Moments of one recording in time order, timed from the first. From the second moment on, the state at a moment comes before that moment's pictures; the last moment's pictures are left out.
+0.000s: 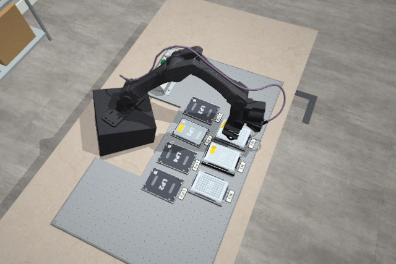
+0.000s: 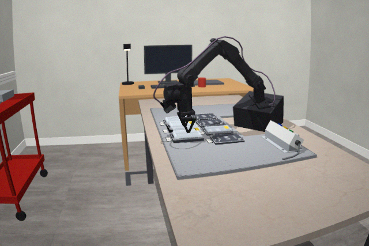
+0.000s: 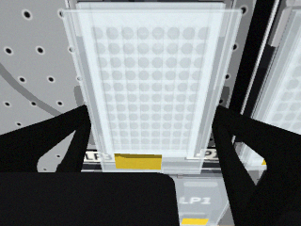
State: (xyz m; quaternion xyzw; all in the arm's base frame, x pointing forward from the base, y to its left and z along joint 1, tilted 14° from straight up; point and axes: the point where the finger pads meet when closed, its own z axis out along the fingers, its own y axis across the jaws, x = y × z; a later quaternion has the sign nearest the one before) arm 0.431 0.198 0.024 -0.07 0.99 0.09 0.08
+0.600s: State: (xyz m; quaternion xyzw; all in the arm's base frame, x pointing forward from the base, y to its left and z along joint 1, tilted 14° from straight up) arm 0.432 0.198 0.018 -0.06 0.99 0.08 0.08
